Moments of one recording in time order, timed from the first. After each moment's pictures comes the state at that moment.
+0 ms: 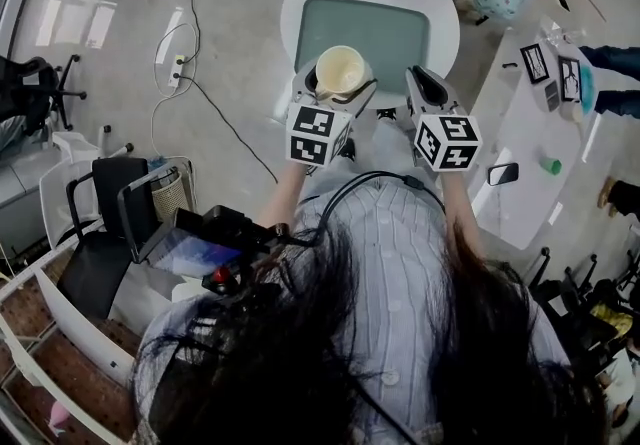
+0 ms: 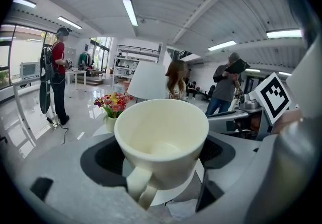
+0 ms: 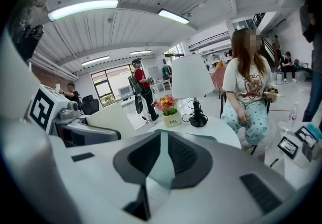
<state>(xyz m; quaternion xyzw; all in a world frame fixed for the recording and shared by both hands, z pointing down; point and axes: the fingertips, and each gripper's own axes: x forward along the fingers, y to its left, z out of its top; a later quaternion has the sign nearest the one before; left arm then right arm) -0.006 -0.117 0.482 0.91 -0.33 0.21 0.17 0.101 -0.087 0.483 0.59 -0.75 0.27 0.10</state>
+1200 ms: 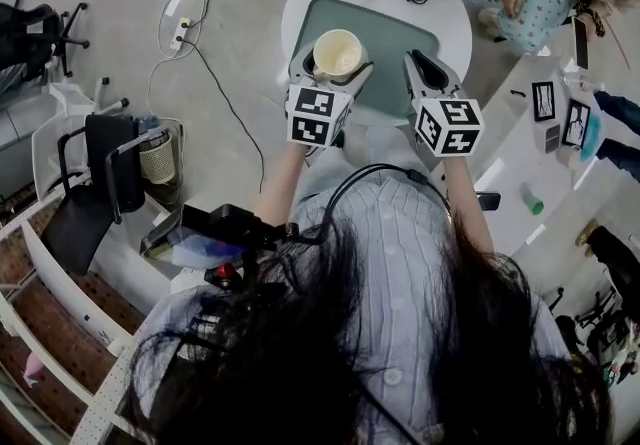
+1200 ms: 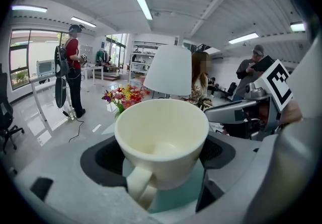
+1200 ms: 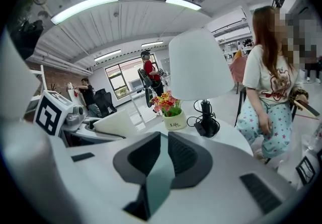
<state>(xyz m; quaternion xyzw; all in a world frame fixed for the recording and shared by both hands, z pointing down) 0.003 -0.194 0.519 0.86 -0.42 0.23 0.19 0.117 -0.181 0.504 0.51 -0.81 0.27 0.13</state>
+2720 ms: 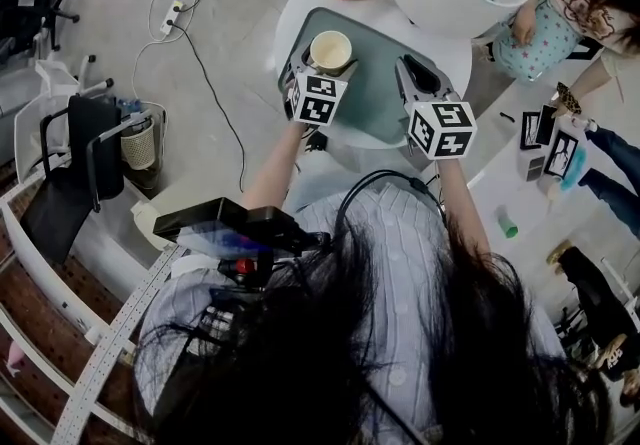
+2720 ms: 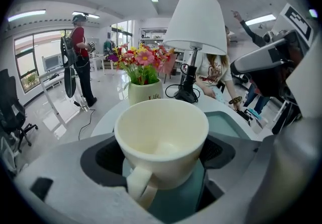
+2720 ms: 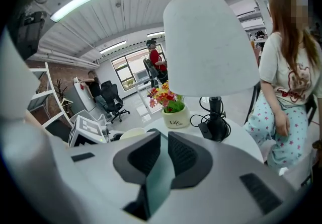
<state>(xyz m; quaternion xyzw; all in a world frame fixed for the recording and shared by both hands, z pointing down) -0.017 -0.251 0.656 0.81 -0.46 0.30 0.22 0.108 -0.240 0.542 0.45 -0.83 0.29 0.17</state>
